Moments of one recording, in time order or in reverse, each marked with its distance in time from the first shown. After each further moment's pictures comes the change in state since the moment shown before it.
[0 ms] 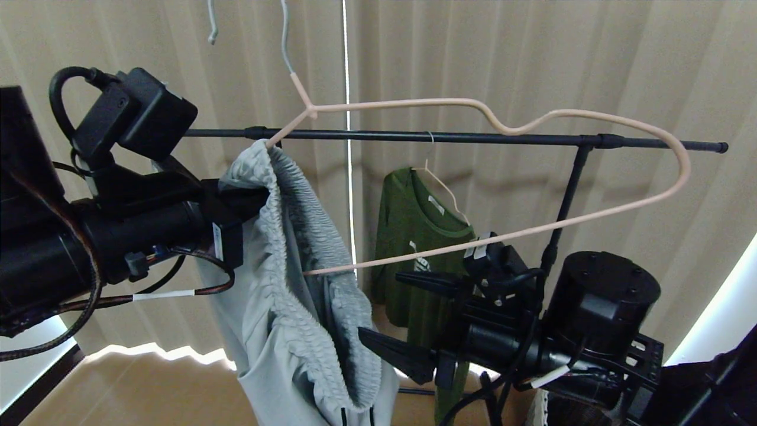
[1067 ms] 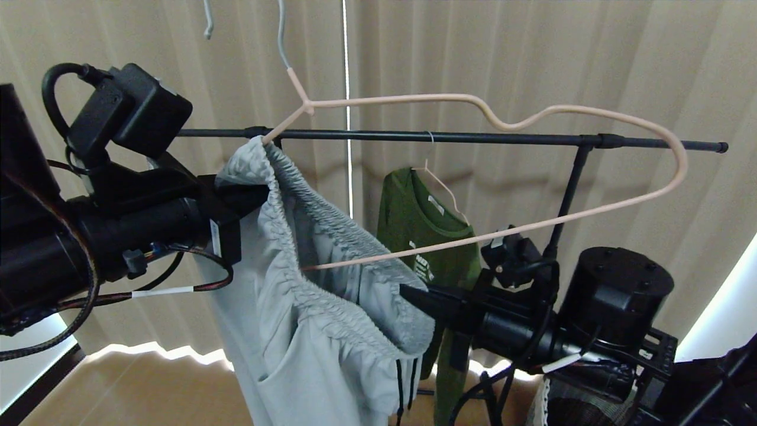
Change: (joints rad) left arm 0.022 -0.001 0.008 -0.026 0.009 0.012; right arm -0.074 -0.029 0.038 0.000 -0.055 0.000
